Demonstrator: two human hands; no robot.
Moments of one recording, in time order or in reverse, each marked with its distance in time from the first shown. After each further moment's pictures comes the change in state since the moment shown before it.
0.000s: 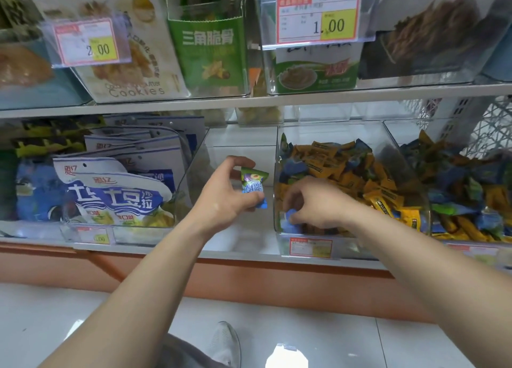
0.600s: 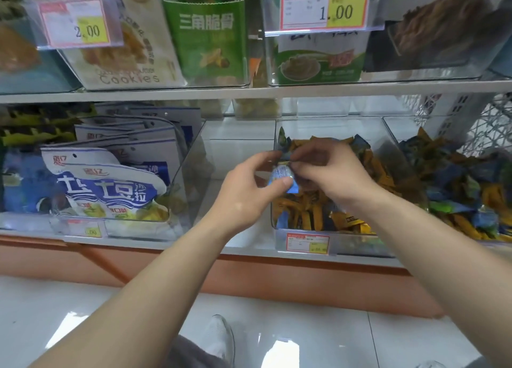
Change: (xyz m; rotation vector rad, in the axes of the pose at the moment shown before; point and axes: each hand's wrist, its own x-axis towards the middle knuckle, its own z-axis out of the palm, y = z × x) left_hand 0.001 0.009 0.030 0.155 -0.038 0.155; right_hand -0.013 -0.006 -0.026 0.891 0.337 -0.057
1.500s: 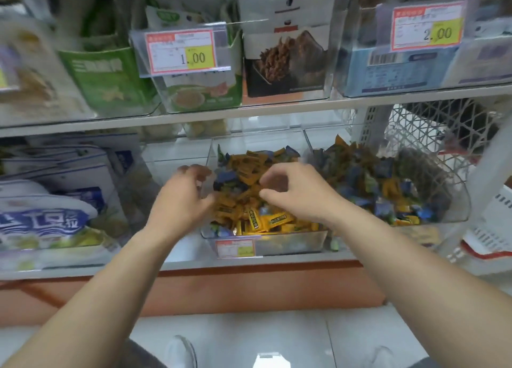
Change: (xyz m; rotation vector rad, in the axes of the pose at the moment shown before) left_hand 0.014 0.018 0.032 0.610 0.103 0.058; right_hand -0.047 0.004 -0.092 -0.679 -0.051 -0.098
